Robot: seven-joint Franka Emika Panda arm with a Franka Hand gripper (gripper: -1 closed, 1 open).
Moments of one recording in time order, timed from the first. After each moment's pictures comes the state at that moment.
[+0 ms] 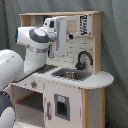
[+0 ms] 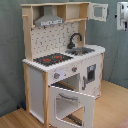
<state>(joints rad) 0.19 -1.03 0.00 -2.48 -1.27 2.40 0.44</state>
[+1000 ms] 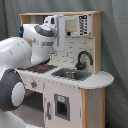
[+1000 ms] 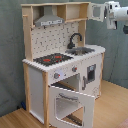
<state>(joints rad) 0.19 -0.80 0.02 -2.34 -1.27 2.54 0.38</state>
